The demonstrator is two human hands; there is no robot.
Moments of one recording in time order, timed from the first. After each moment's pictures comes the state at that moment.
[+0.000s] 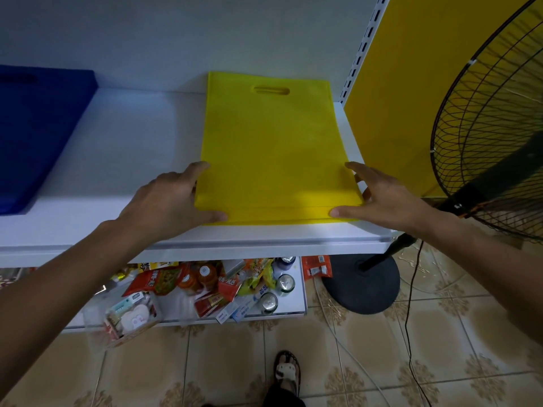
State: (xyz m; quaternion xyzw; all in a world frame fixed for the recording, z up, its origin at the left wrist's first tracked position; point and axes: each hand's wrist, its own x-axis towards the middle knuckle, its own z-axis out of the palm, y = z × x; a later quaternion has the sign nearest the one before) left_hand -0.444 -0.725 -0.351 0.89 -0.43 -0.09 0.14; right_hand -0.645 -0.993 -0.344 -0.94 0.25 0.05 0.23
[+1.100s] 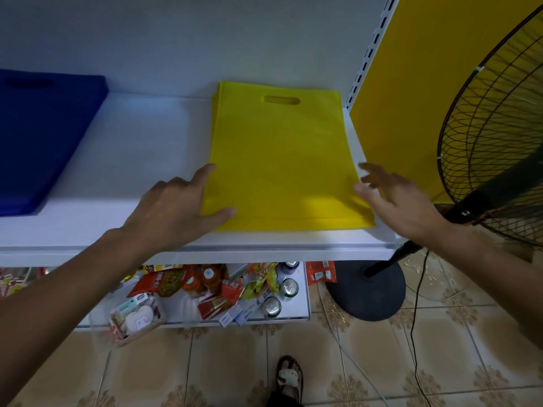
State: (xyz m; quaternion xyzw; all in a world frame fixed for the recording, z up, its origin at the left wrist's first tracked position) left_hand -0.451 -0.722 -0.343 0.90 -0.44 -0.05 0.05; right_hand -0.653 -0.991 -0.338 -0.95 0.25 -0.04 0.18
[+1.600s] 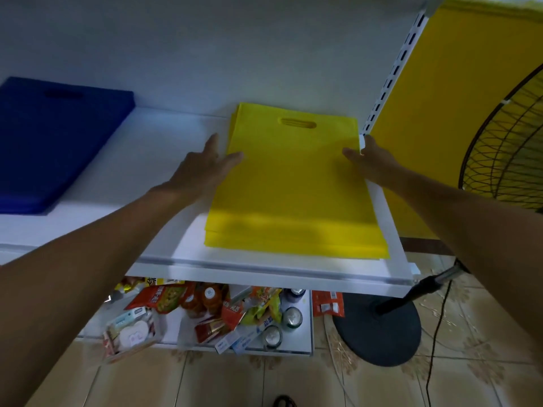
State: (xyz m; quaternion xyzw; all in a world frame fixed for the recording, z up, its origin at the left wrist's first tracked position) left_hand -0.391 -0.785 -0.357 0.90 -0.21 -0.20 0.32; right_hand -0.520 -1.064 -0.358 -0.87 0.40 -0.03 0.29
